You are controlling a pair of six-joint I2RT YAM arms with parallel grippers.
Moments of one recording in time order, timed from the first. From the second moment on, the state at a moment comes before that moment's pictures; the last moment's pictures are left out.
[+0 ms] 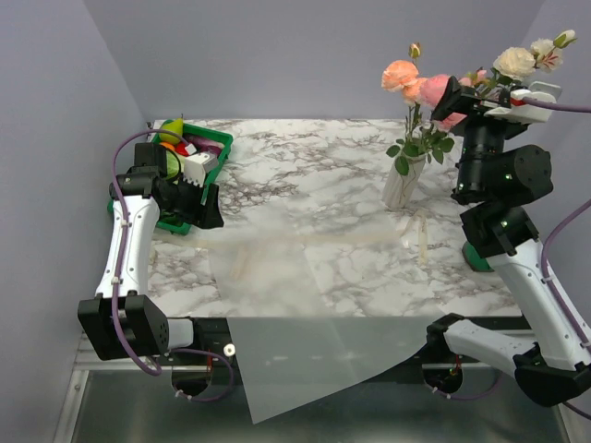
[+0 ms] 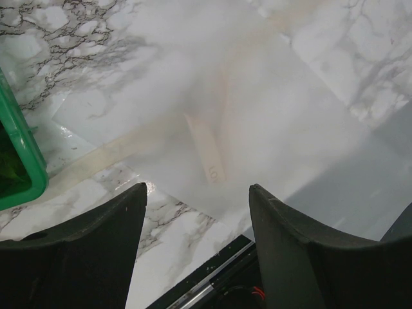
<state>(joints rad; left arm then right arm) 0.10 1.31 1.29 -1.10 0.62 0.43 0.48 1.05 1.34 0.24 0.62 -0.20</state>
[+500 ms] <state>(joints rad) 0.10 1.29 1.29 -1.10 0.63 0.42 0.48 1.11 1.39 -0.22 0.60 -0.03</state>
